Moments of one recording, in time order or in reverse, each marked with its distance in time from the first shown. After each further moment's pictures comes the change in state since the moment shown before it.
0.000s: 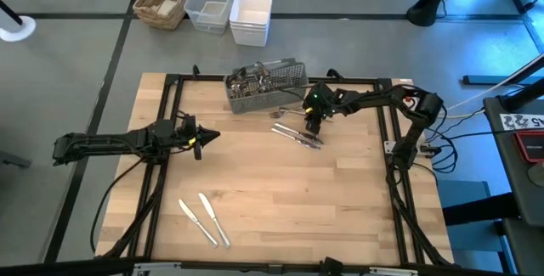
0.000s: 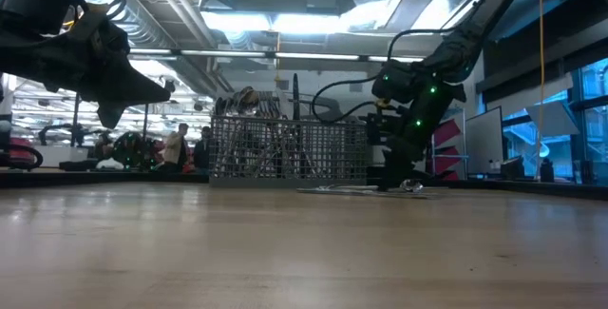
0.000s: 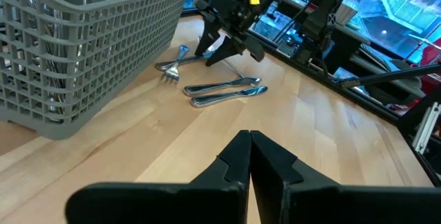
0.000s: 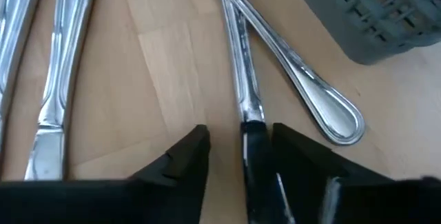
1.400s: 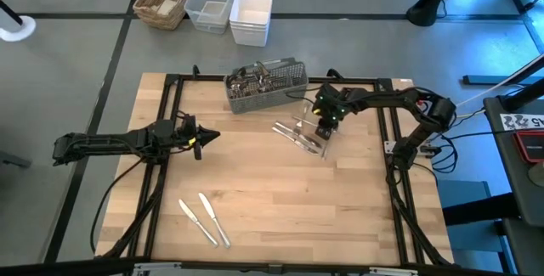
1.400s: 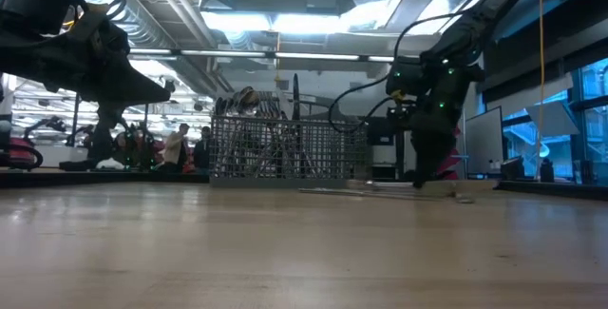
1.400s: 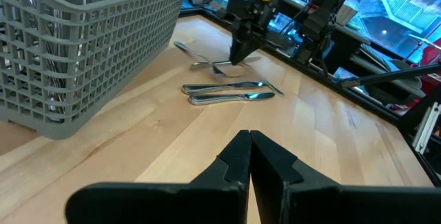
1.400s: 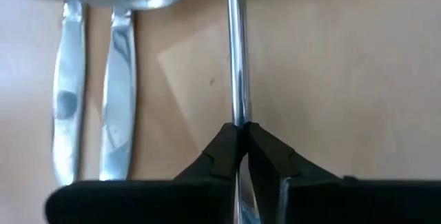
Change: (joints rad) left arm 0.000 0.000 0.000 0.000 0.000 0.000; right arm 0.001 -0.136 -0.005 -0.361 -0.143 0.135
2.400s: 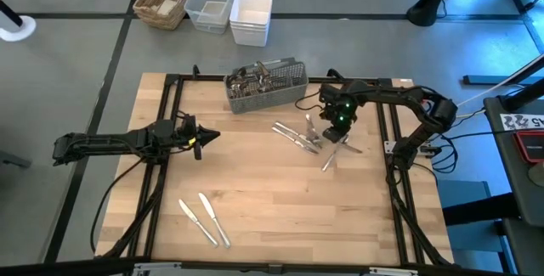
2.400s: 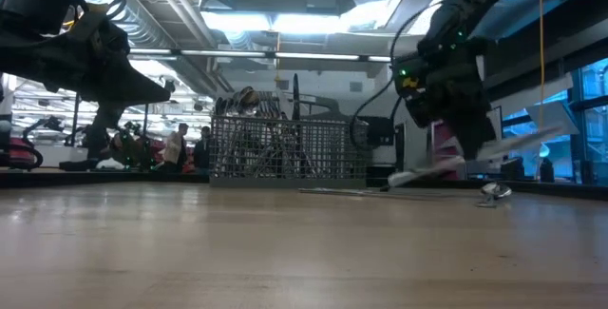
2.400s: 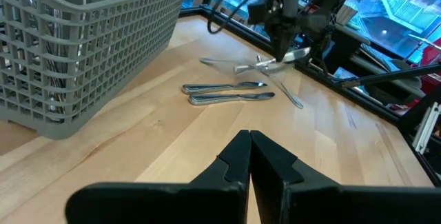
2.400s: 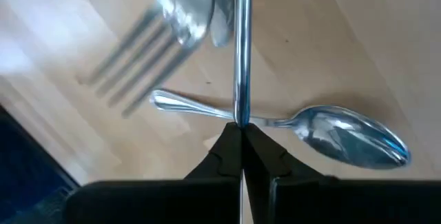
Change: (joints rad) left arm 0.000 0.000 0.000 0.000 0.000 0.000; right arm 0.000 -0.023 0.152 -0.572 -0.250 0.168
